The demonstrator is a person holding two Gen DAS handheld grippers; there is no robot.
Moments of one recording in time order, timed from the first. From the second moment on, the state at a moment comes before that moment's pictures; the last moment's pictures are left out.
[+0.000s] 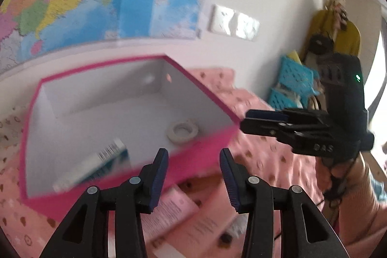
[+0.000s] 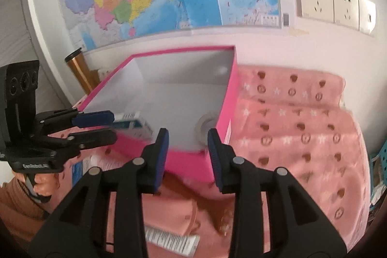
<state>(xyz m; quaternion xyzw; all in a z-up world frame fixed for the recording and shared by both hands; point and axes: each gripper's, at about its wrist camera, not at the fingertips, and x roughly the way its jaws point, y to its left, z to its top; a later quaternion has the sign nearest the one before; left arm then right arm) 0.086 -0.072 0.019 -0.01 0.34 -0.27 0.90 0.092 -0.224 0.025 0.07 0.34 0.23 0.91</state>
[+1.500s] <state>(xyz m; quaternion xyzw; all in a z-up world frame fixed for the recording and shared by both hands) 0.085 -0.099 -0.053 0.03 0.49 -0.33 0.80 0.070 -0.197 -0.045 0.03 0.43 0.28 0.86</state>
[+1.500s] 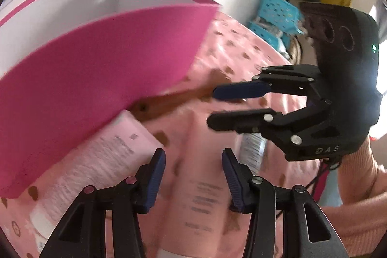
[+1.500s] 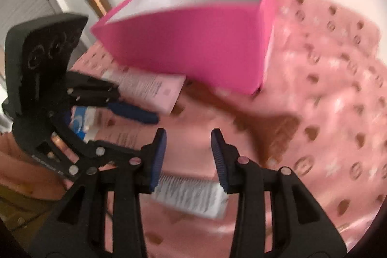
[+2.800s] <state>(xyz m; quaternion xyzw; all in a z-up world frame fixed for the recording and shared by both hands) 0.117 -0.081 -0.055 -0.12 0.51 -0.36 0.77 0.053 -0.166 -0.053 -0.11 0.35 0.38 0.85</state>
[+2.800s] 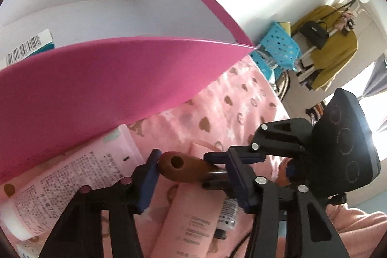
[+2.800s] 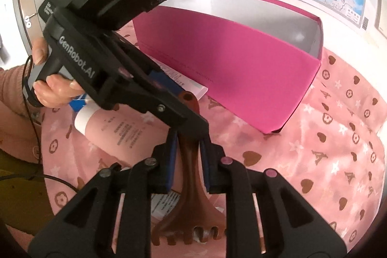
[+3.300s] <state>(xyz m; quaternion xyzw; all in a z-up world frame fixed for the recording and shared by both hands) 0.105 -0.076 -0.052 -0.12 0.50 -0.35 0.78 0.030 -0.237 -0.046 0.06 0.38 0.28 0.88</state>
